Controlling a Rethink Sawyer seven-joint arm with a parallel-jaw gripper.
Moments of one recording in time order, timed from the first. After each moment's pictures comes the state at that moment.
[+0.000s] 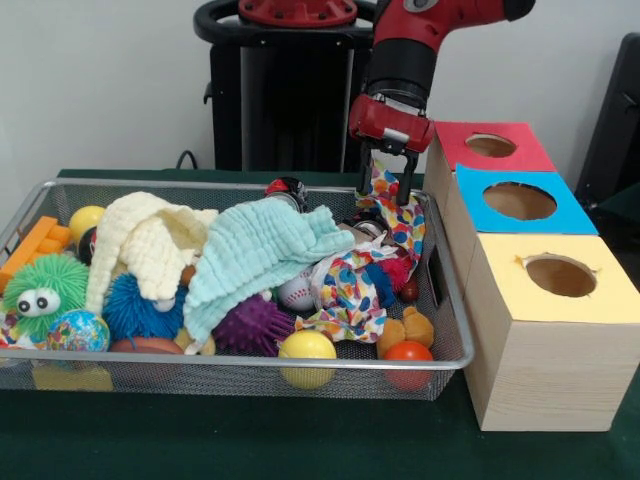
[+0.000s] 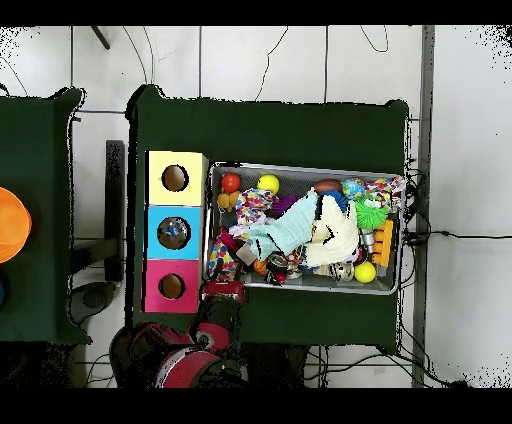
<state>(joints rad) -0.02 -0.69 0.69 2.33 -2.14 1.15 3.88</state>
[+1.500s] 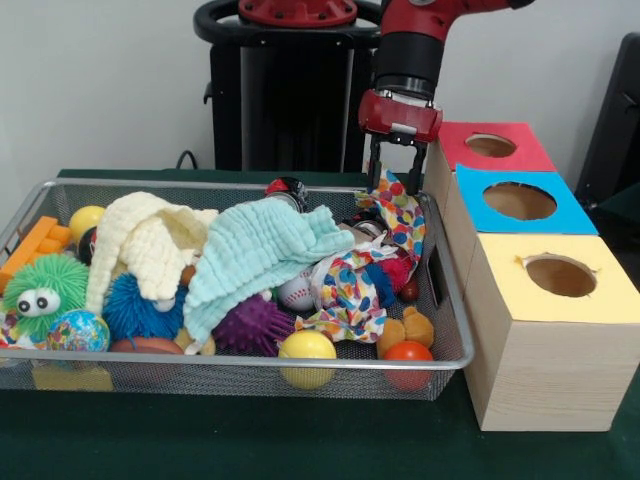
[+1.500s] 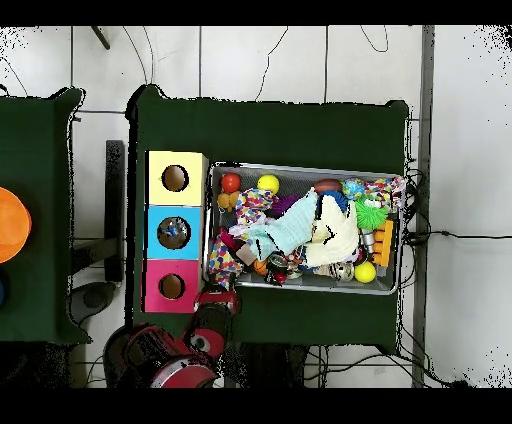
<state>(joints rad) -0.01 -0.75 0.68 2.33 -2.03 0.97 3.88</state>
